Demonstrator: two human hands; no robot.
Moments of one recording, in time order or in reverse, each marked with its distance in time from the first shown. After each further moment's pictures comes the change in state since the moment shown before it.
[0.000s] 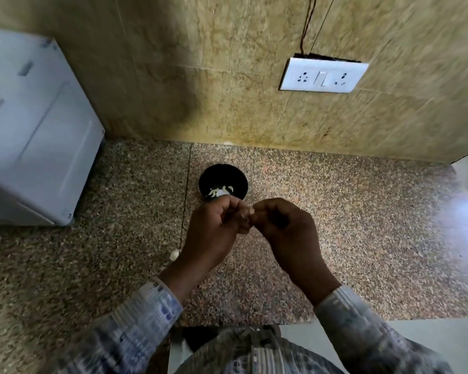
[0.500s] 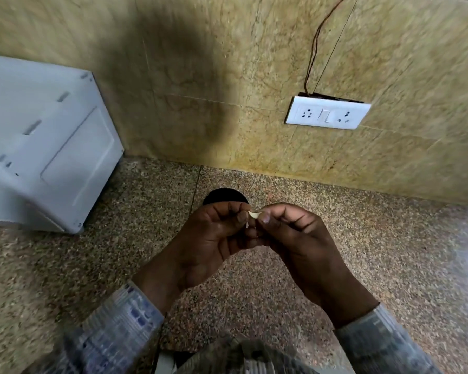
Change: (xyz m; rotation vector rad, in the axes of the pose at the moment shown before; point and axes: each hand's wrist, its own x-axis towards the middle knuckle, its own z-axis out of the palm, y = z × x) left_hand -0.001 0.070 0.006 -0.668 -0.185 -0.190; right_hand 0.023 -0.051 -0.047 0.579 -0.290 0.125
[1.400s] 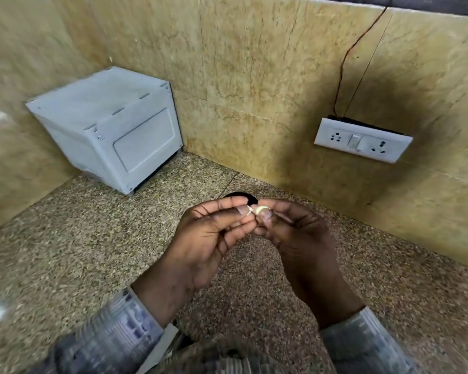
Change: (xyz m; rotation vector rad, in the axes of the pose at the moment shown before) left_hand -0.009 -0.061 0.136 -0.108 0.637 0.334; right_hand 0.001 -0.025 -0.099 0.116 -0.204 0.032
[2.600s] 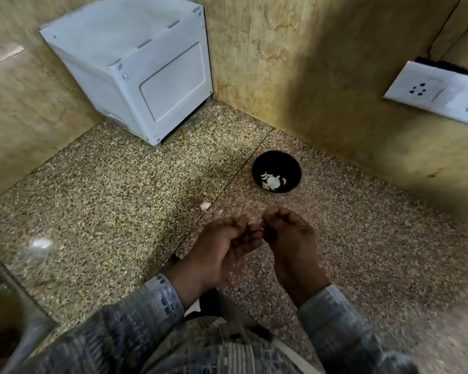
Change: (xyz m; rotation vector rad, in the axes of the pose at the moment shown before) left_hand 0.031 -0.069 -0.116 -0.081 0.232 -0.348; right_hand 0.014 0.150 0.037 0.053 0.340 0.426
